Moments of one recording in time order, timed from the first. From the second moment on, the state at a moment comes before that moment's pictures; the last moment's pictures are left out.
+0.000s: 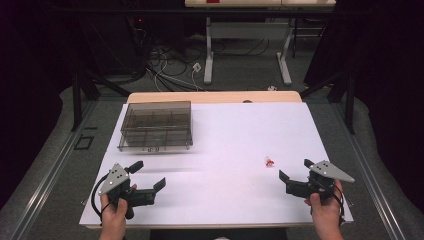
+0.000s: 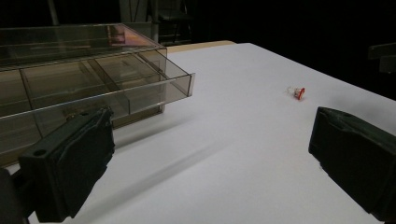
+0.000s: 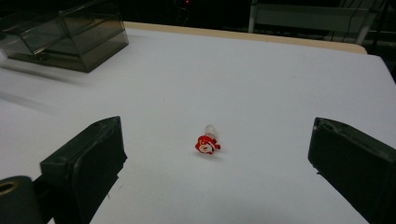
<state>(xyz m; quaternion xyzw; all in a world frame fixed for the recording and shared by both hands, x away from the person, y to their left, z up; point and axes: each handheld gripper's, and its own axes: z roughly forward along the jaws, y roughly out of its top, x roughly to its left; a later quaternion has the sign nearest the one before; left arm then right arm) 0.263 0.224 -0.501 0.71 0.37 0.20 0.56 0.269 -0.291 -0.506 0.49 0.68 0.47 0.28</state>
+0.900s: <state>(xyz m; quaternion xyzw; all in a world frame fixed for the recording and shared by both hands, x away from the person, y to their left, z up) 0.266 0.221 -0.506 0.71 0.38 0.20 0.56 0.309 -0.282 -0.516 0.46 0.71 0.45 0.27</state>
